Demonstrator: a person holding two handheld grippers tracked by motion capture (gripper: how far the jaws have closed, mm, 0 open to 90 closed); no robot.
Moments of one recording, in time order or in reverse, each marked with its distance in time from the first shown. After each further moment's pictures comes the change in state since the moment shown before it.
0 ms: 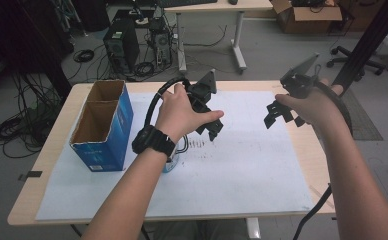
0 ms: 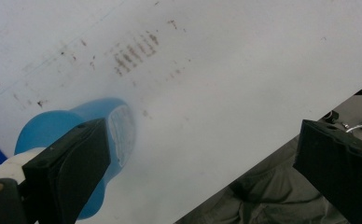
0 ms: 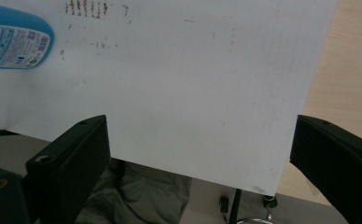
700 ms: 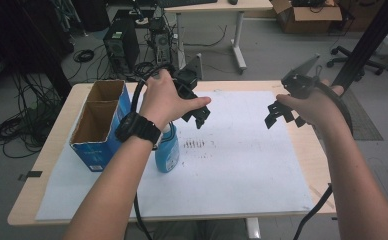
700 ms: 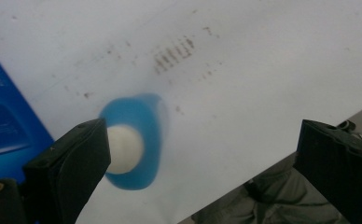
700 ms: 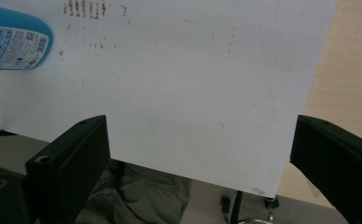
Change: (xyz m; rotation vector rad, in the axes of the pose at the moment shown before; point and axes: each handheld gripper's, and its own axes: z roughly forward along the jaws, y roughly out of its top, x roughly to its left) left arm 0.027 -0.004 -0.032 -0.023 0.067 -0.045; right arm -0.005 0.001 0.003 0.004 0.009 0.002
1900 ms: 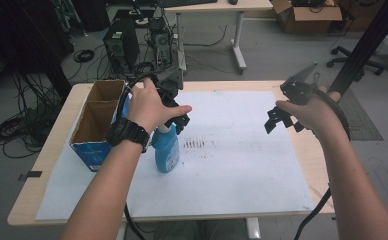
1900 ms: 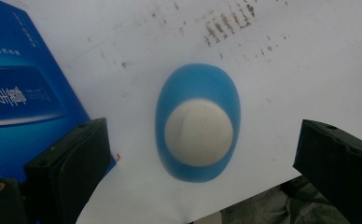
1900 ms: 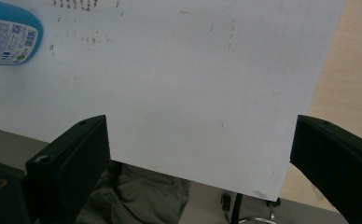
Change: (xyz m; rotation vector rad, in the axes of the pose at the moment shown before) left arm 0.038 -0.014 0.039 0.102 0.082 -0.047; right arm -0.008 -0.002 0.018 0.020 0.011 0.001
